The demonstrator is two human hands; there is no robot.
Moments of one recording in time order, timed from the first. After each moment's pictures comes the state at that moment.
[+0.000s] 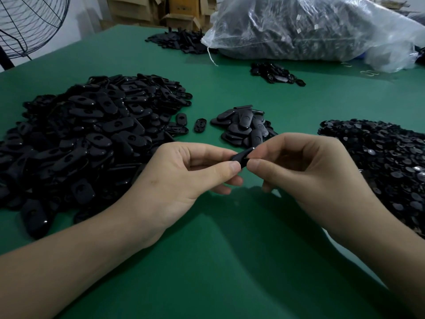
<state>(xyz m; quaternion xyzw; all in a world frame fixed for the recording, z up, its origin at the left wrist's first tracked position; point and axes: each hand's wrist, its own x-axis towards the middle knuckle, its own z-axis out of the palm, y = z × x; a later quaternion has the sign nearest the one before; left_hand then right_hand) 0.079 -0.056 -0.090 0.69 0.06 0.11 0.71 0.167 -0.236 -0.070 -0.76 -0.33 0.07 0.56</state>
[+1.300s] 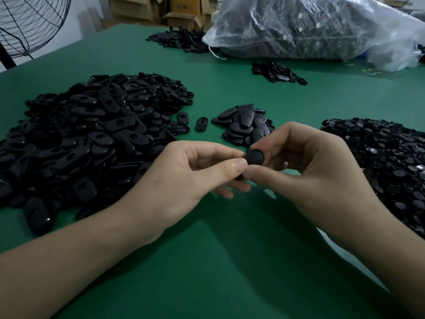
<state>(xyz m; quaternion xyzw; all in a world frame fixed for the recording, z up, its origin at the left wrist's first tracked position) 0.079 -0.055 -0.088 0.70 0.02 0.08 0.71 0.163 -0.235 -0.070 -0.75 -0.36 0.05 0.56</state>
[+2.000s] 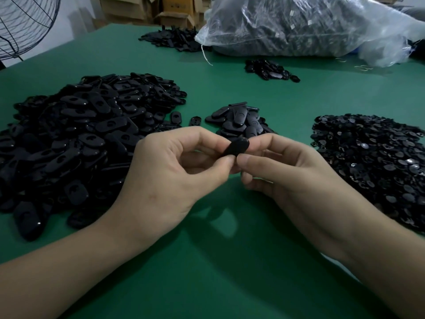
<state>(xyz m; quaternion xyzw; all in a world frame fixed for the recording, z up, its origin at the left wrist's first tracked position) 0.078 -0.062 -0.087 0.76 -0.02 0.25 0.60 0.157 -0.230 -0.080 -0.60 -0.23 0.27 0.71</state>
